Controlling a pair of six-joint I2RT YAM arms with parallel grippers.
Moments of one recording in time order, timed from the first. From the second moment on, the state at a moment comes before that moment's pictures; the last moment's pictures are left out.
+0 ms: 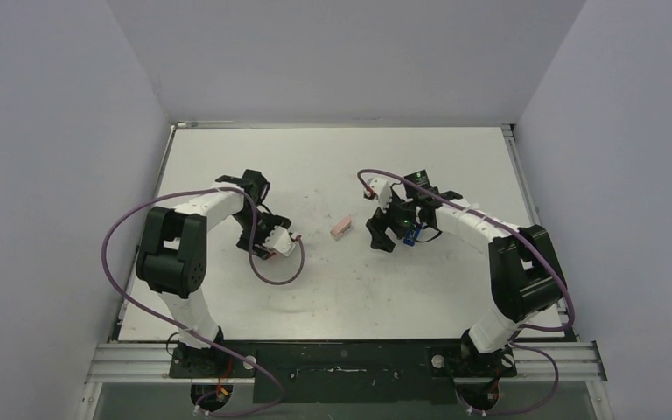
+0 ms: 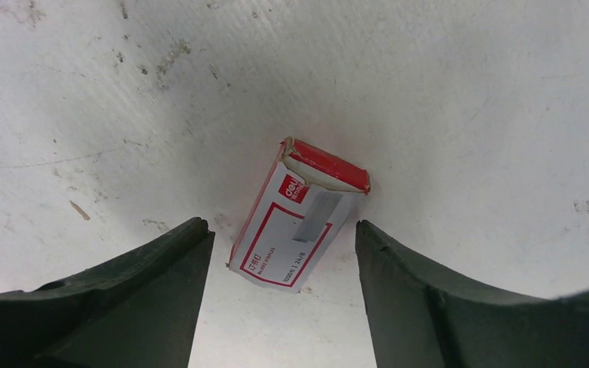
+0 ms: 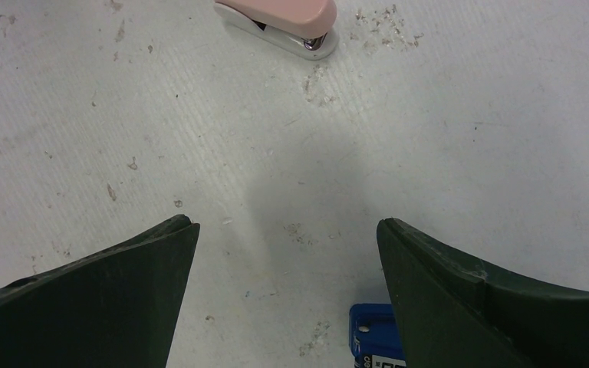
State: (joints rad) left arm -0.26 1.82 1.19 -0.96 0.33 1.85; right arm 0.39 1.64 1.01 -0.38 -0.54 -0.54
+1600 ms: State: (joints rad) left arm -0.47 1.59 0.85 -0.44 0.37 0.91; right arm 0.49 1.82 0.80 0.32 -0.80 0.29
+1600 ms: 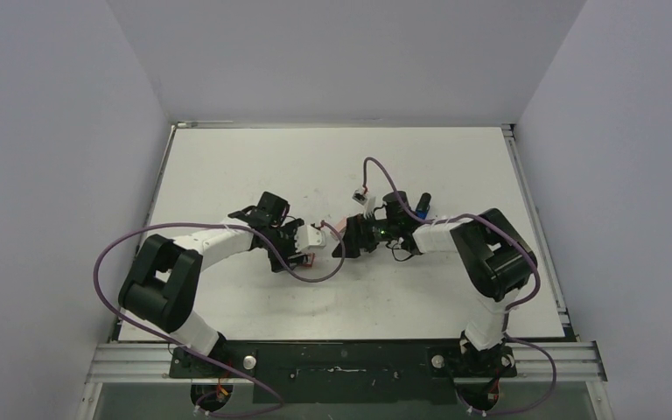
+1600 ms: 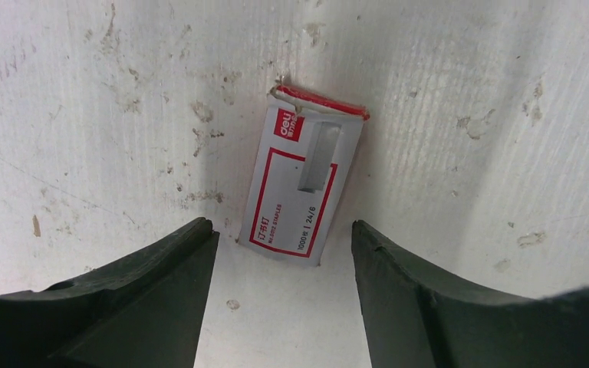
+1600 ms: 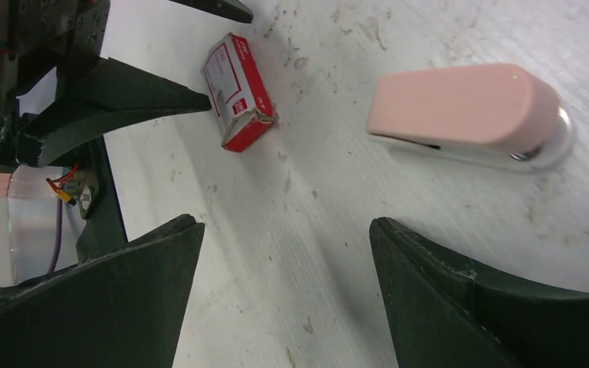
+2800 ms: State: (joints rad) left arm -0.57 1.62 0.83 -0.18 0.32 0.61; right arm 0.52 2.09 0.79 0.94 -0.94 0.86
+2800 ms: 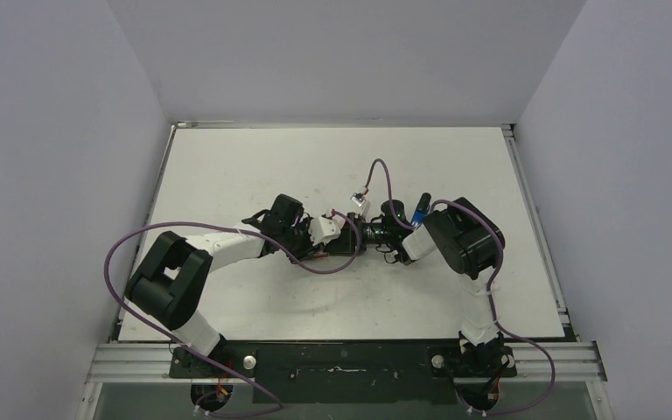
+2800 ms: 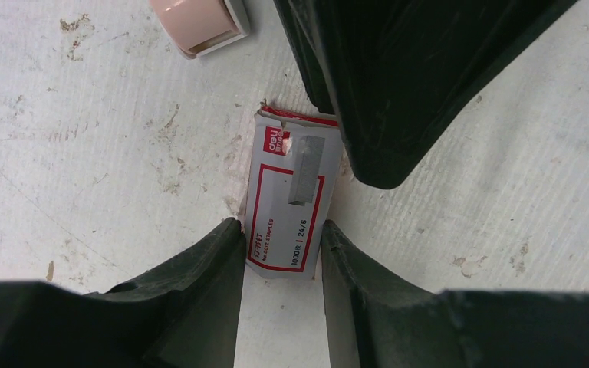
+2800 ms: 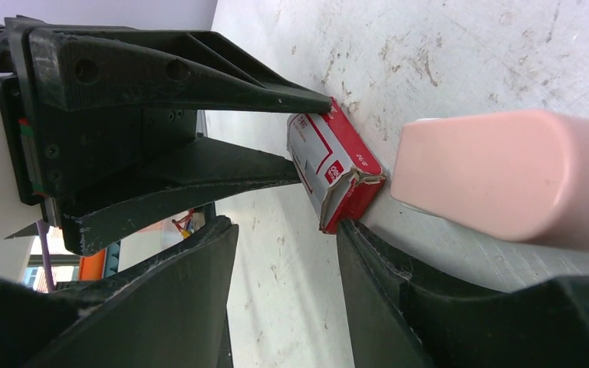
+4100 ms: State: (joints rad) left arm -0.58 1.69 0.93 -0.28 0.25 0.61; right arm 0.57 2.16 0.84 1.03 -0.91 0.95
